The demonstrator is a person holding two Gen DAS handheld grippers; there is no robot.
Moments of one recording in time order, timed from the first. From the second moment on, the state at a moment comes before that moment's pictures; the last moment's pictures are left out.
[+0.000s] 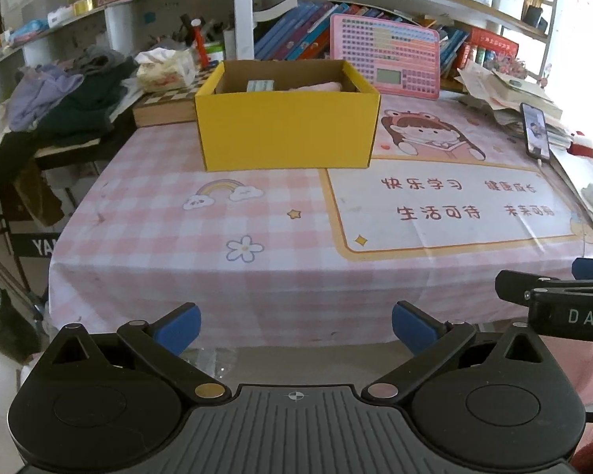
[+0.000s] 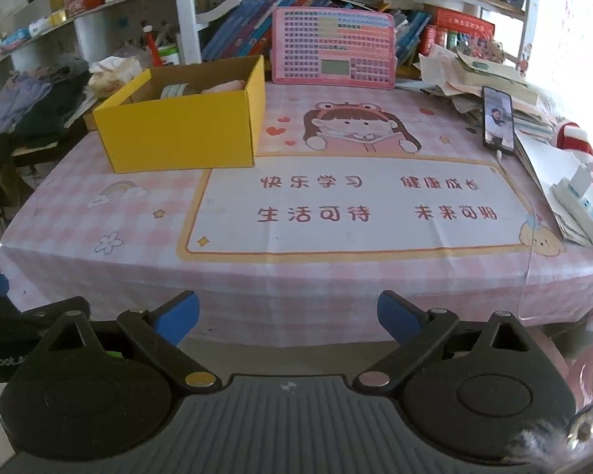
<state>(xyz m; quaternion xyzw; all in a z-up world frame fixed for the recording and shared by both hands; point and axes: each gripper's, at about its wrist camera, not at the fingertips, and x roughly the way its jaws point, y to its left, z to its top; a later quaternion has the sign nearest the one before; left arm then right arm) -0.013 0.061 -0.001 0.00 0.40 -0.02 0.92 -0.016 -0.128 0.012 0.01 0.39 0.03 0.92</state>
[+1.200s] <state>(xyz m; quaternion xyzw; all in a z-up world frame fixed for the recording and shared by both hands) 0.003 0.065 0.000 -0.01 0.40 -0.02 0.91 0.001 -0.125 0.010 -0.01 0.40 0.04 0.91</state>
